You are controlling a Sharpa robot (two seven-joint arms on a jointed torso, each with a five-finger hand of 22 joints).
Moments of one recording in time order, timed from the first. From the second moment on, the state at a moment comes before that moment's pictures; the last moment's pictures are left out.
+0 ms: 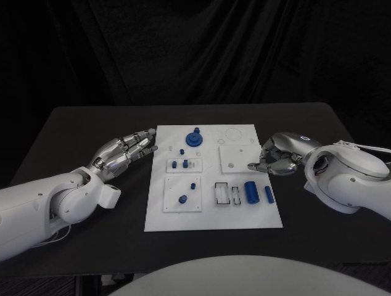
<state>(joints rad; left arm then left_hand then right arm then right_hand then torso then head) 1.09 -0.89 -0.21 1.41 -0.13 0.09 0.59 1.51 0.22 -0.09 0.25 0.54 0.38 0.11 0.05 0.07 0.10 0.09 0.17 0.03 0.03 0.11 0.01 0.01 0.17 0.11 0.22 0.06 0.25 1.23 -1.19 -0.25 1.91 -1.48 -0.38 -0.45 1.02 -0.19 0.22 0.29 0.19 1.02 0.04 0.47 0.55 1.46 -0.02 1.57 1.31 1.47 -0.08 1.57 1.31 0.04 1.47 0.04 1.45 1.31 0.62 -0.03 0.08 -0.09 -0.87</state>
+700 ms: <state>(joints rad) 1.09 -0.89 -0.21 1.41 -0.13 0.09 0.59 1.51 0.22 -0.08 0.25 0.54 0.38 0.11 0.05 0.07 0.10 0.09 0.17 0.03 0.03 0.11 0.01 0.01 0.17 0.11 0.22 0.06 0.26 1.15 -1.12 -0.25 1.89 -1.57 -0.34 -0.59 0.95 -0.20 0.22 0.30 0.15 1.02 0.03 0.46 0.62 1.47 -0.03 1.57 1.31 1.47 -0.09 1.57 1.31 0.02 1.47 0.02 1.57 1.31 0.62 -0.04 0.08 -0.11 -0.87</state>
